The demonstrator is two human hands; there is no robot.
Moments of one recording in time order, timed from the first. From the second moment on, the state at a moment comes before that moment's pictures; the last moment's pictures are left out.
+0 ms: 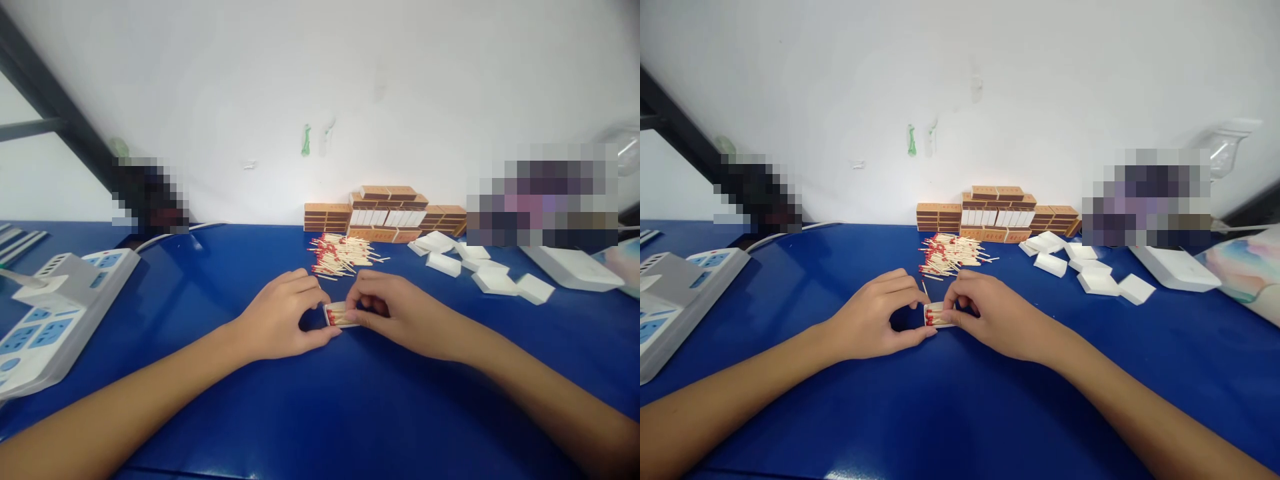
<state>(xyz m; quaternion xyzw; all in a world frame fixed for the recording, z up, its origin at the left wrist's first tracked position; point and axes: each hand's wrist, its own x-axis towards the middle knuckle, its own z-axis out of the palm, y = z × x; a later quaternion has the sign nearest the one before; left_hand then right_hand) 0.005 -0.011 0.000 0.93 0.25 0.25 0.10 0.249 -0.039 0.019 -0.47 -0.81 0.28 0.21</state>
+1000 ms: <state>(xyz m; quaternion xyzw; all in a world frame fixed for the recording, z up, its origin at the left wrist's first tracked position) 0.001 -0.017 0.003 0.94 0.24 0.19 0.12 0.229 -0.003 -0.007 -0.53 -0.82 0.11 0.19</state>
